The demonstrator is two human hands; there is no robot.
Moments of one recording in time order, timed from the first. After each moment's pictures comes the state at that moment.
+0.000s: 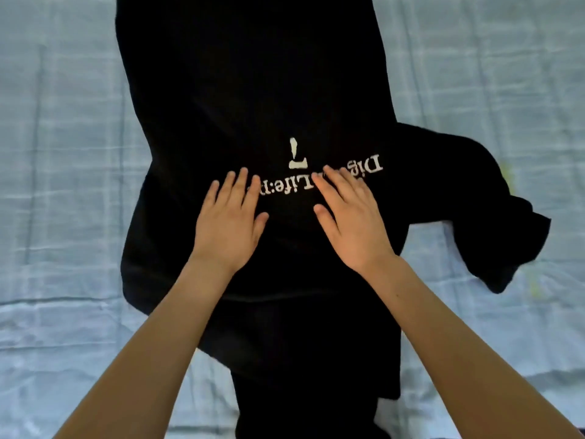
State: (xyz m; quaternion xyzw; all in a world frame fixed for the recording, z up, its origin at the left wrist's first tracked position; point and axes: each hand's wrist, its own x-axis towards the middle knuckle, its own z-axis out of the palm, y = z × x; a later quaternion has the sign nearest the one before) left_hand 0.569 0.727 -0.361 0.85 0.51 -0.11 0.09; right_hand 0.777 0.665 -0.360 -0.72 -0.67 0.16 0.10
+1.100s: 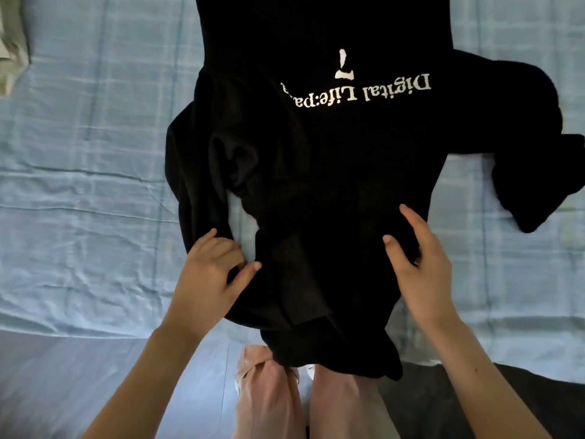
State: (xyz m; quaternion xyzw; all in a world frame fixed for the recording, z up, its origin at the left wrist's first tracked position) left_hand 0.465 0.515 -0.336 0.80 0.55 0.09 0.23; right_hand 0.772 0.467 -0.352 -0.78 -0.43 0.34 0.30
